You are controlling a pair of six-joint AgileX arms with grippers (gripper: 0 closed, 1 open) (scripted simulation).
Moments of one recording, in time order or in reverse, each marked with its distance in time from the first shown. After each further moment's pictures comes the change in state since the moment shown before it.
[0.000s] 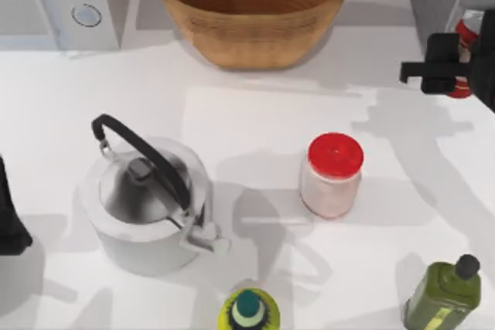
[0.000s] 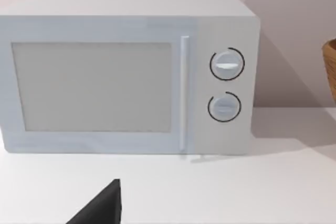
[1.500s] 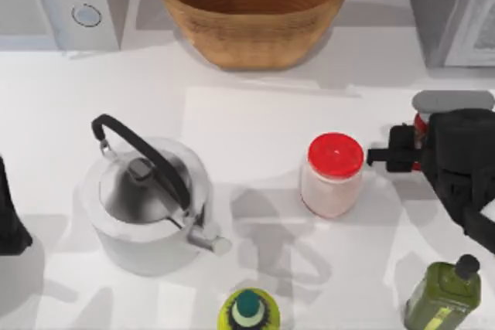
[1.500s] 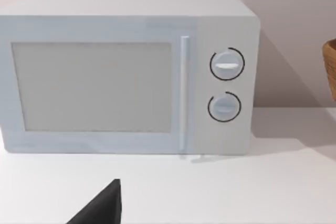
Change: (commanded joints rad) left arm 0.000 0.000 0.000 0.000 0.000 0.000; right arm 0.009 0.540 -0.217 0.739 0.037 0.008
